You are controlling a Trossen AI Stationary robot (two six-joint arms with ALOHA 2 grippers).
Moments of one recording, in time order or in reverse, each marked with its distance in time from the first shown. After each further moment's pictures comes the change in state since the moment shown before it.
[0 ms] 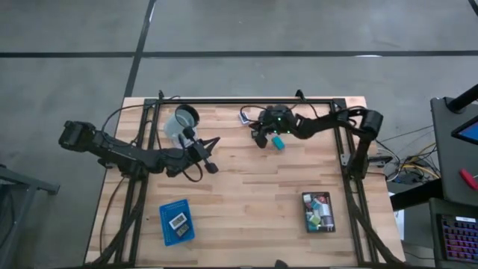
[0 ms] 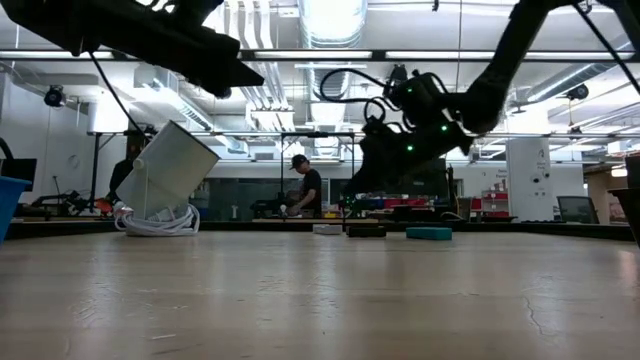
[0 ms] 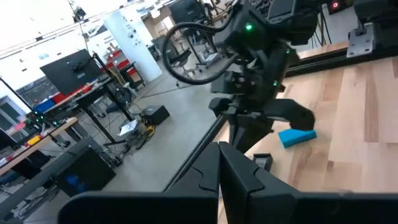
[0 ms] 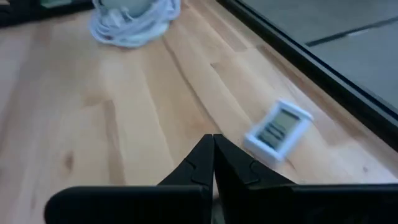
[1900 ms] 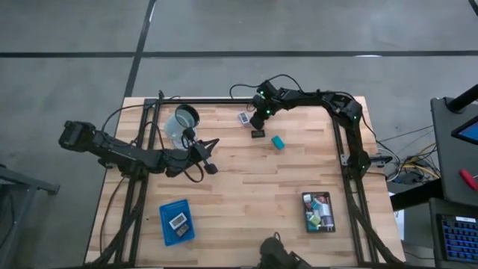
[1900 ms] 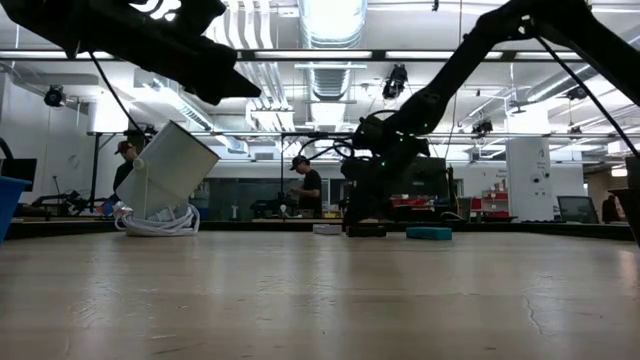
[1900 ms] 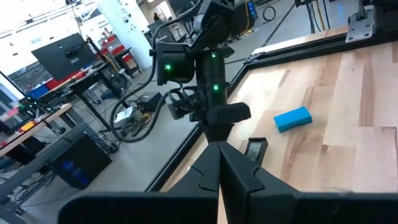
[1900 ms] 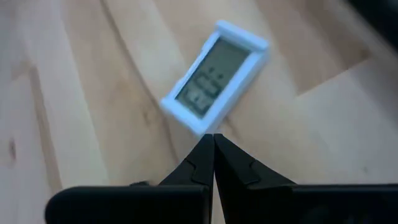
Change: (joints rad) left arm 0.000 -0.001 0.000 -0.091 -0.007 -0.087; right arm -0.207 0.284 0.584 -0.844 -0.273 -0.010
